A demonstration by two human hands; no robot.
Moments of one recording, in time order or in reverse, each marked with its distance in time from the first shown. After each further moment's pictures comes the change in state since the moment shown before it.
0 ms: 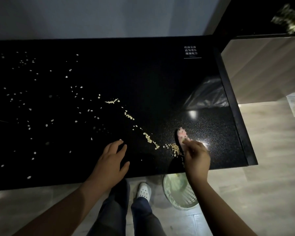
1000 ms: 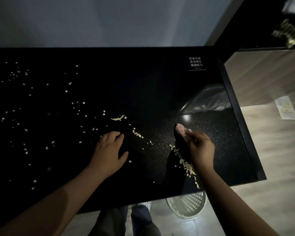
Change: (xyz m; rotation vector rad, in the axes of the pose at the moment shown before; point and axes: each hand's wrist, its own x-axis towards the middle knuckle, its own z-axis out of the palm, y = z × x) left_hand 0.082 -0.048 -0.060 0.059 0.012 0.014; right_hand 0.073 -0.057 0.030 -0.035 -0.033 0.020
